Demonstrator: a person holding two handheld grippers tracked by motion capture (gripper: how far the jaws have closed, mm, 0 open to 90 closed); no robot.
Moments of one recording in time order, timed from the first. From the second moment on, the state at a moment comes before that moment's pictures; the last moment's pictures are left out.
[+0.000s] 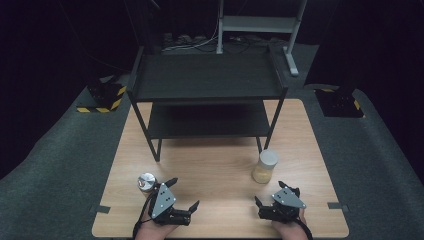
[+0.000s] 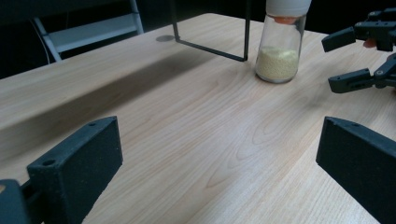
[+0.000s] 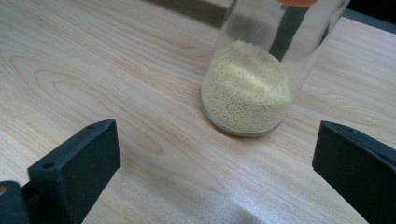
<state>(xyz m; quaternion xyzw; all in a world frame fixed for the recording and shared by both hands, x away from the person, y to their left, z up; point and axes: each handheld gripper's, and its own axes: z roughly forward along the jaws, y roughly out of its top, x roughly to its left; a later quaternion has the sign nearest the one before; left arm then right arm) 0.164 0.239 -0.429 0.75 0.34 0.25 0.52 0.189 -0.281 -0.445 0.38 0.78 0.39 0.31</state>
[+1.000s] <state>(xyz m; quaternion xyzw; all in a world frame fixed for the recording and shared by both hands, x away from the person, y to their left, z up) 0.136 0.299 -0.424 0.70 0.41 0.32 0.49 0.189 -0.281 -0.446 0.38 0.78 0.39 0.31</state>
